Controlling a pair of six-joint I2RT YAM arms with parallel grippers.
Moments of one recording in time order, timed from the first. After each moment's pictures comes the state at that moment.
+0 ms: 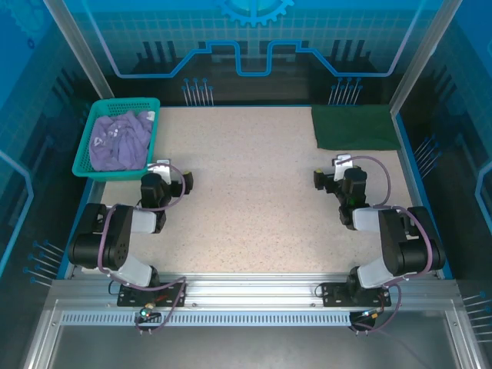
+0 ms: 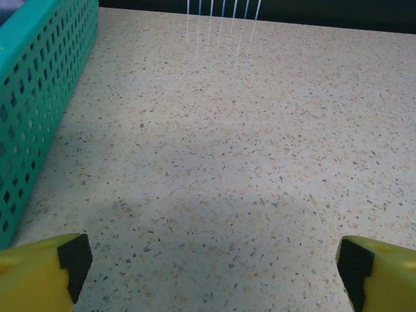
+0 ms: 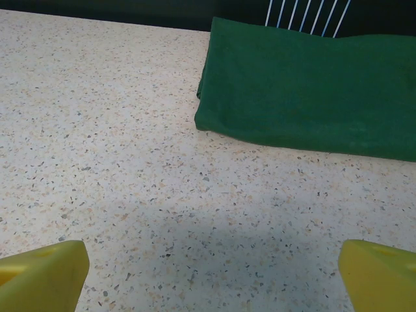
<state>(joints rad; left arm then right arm) 0.00 1.55 0.37 0.79 0.02 -0.11 0.07 1.50 0.43 0.67 0.05 -0.07</state>
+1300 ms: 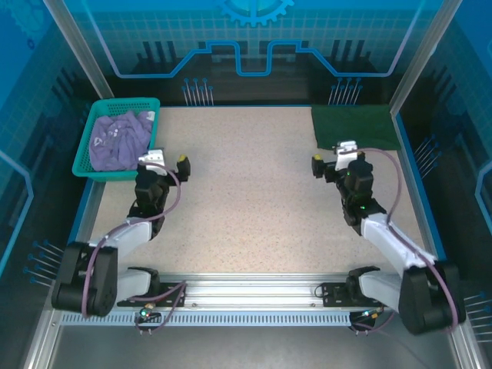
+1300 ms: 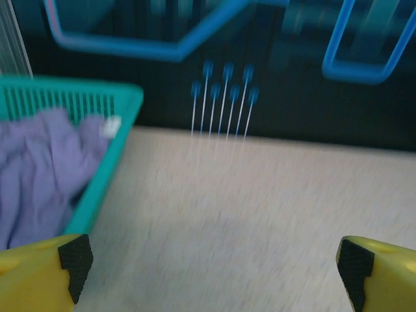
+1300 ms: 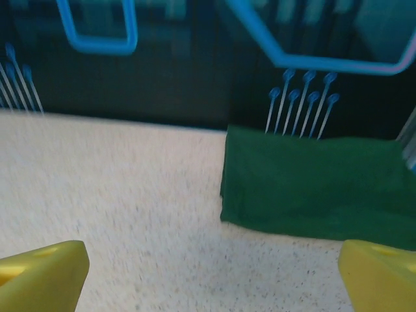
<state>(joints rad) -0.08 1.19 0.40 0.70 -0.14 -0.16 0.18 1.03 0.54 0.29 0.14 0.01</state>
